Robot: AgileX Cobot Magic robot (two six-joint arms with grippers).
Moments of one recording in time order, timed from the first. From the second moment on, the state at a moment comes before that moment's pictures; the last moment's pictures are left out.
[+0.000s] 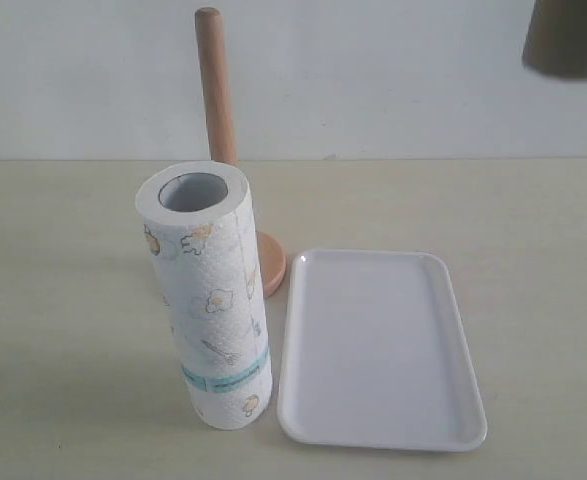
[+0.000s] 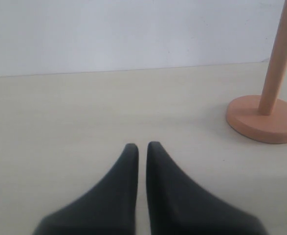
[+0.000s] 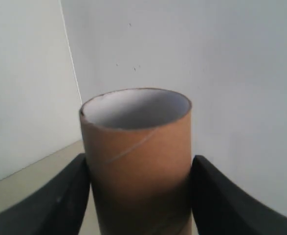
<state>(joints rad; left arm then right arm) -0.03 0.00 0.00 0.02 0.29 0.01 -0.31 1.23 -1.51 -1.75 -1.22 2.10</state>
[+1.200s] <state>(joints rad) -0.03 0.00 0.00 0.02 0.29 0.01 0.07 1.10 -0.77 -1.75 -0.01 1.59</state>
